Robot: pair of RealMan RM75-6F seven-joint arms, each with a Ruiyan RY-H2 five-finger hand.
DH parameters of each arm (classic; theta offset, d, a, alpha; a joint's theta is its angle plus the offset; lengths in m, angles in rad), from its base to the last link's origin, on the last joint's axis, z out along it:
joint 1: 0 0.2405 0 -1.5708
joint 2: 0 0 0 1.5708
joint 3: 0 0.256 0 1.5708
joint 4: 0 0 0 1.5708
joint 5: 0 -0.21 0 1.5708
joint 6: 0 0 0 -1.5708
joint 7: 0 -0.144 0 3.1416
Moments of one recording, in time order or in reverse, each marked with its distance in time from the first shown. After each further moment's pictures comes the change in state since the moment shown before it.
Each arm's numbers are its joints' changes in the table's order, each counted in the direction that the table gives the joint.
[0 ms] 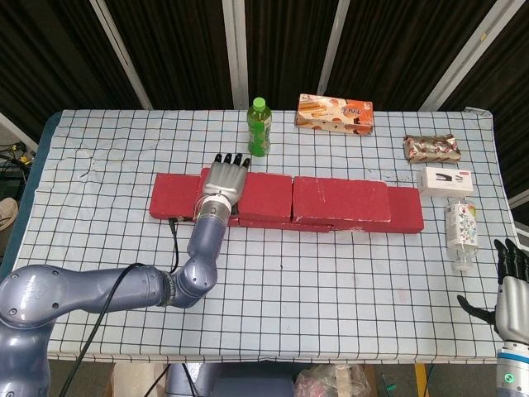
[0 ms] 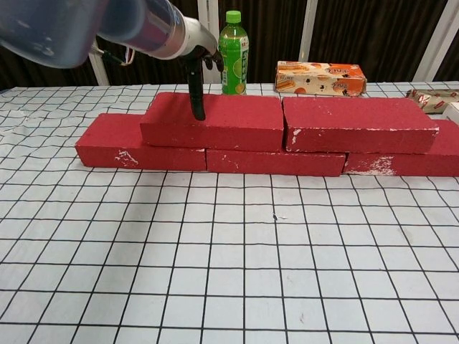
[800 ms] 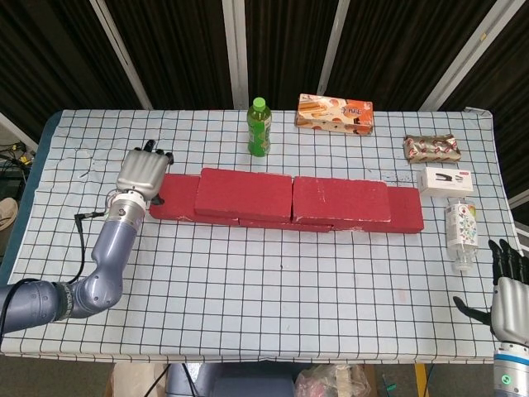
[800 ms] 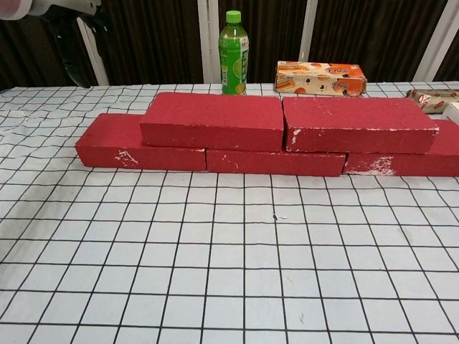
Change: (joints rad) left arm 0.291 0.383 0.177 0.338 -0.354 0.011 0.203; right arm 0.002 -0.002 -0.011 0.012 0.019 -0.002 0.011
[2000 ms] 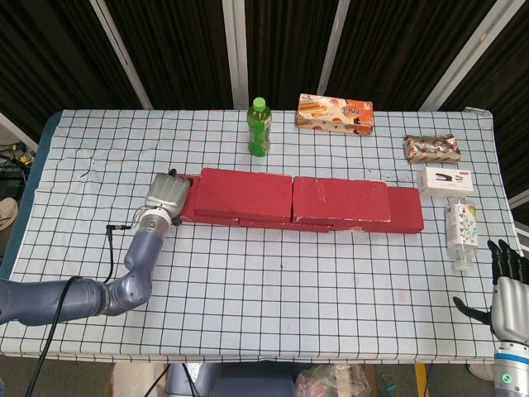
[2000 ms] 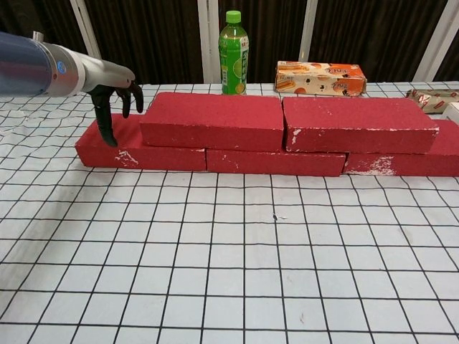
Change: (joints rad) left arm -0.060 -0.248 0.097 -0.228 0.050 -0.070 -0.015; right arm 0.005 0.008 0.000 -0.009 -0.012 -0.018 -0.019
